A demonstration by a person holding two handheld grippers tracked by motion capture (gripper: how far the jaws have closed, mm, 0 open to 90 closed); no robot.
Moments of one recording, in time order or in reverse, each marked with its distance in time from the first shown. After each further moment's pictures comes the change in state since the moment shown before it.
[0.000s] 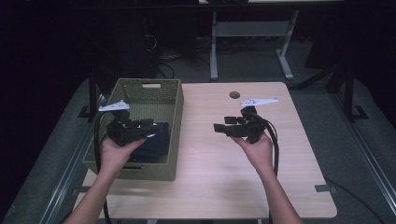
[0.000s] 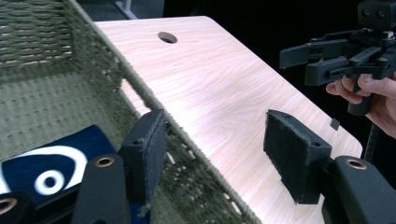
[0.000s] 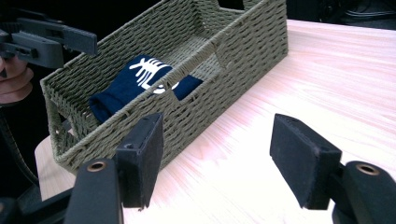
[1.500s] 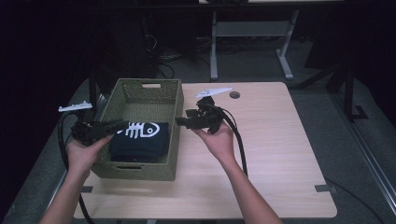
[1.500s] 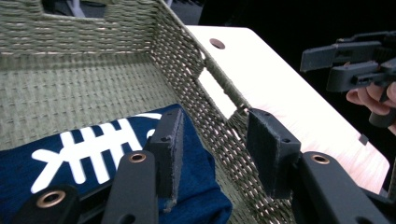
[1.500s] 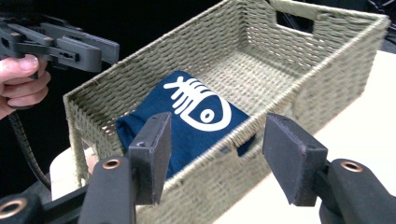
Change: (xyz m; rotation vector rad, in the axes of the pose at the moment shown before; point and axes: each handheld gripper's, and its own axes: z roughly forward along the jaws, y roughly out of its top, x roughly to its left) left arm 0.056 -0.013 -0.070 -0.037 0.113 -0.096; right arm 0.061 0.047 0.078 0.029 0.069 -0.094
